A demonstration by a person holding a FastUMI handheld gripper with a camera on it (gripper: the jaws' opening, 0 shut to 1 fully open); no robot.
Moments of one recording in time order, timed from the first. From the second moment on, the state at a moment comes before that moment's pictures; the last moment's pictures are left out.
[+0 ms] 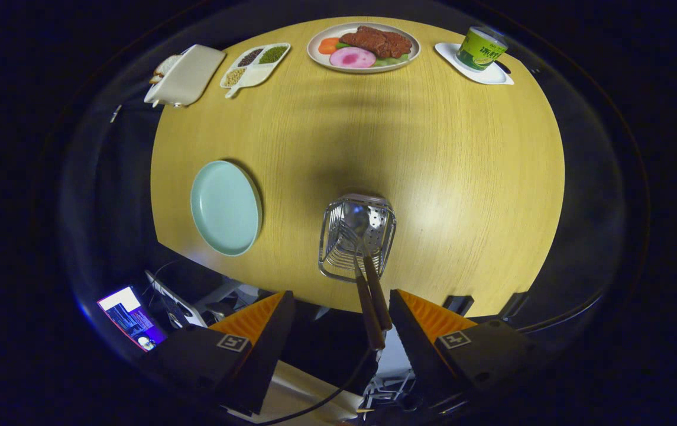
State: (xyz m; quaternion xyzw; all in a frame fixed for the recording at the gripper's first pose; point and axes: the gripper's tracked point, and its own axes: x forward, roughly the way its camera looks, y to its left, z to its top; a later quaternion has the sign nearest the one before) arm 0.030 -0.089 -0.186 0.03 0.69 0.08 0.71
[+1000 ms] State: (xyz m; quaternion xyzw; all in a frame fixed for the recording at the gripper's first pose) arm 0.026 -0.060 0.015 0.03 0.21 0.07 0.97
